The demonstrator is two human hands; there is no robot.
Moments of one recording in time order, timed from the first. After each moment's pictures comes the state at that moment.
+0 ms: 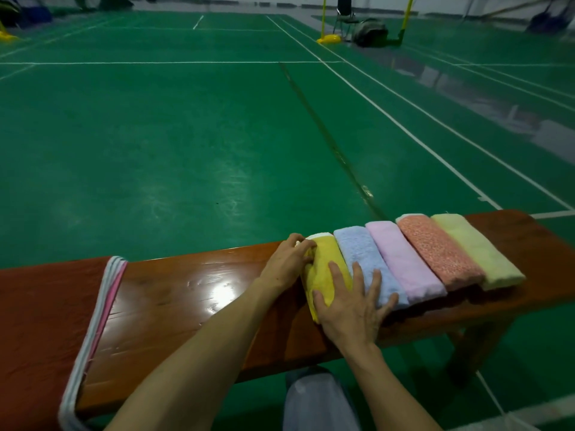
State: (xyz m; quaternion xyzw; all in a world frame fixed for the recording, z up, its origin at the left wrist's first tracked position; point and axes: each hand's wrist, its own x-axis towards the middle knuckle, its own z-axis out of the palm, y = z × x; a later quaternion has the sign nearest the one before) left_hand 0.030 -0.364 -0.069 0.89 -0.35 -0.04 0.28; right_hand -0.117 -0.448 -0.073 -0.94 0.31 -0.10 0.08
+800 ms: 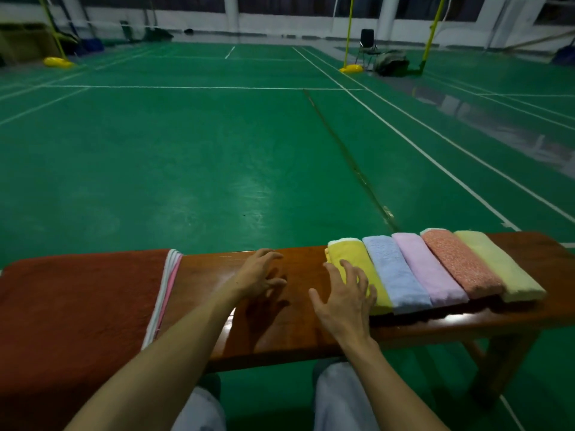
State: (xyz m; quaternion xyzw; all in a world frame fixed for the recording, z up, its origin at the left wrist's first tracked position) left_hand 0.022 -0.218 -0.044 0.92 -0.29 -0.10 0.26; right_hand -0.127 -0.378 -0.015 -0.96 0.20 -0.11 0.19
